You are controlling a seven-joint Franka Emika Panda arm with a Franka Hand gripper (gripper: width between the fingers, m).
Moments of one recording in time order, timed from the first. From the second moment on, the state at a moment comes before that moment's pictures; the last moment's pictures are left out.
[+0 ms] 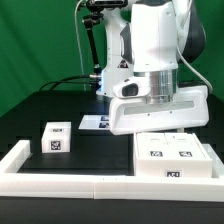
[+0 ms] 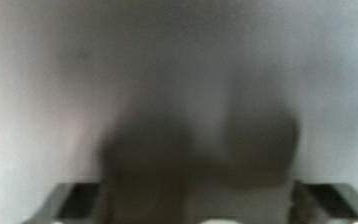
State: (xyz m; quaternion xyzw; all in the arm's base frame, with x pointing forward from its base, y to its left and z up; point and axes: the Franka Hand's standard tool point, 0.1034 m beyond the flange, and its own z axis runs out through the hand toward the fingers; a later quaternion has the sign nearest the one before) arm 0.508 0.059 0.009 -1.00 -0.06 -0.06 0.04
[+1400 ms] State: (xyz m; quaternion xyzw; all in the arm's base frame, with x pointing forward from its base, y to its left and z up) arm 0.518 0.065 0.116 -0.99 -0.11 -0.02 0.02
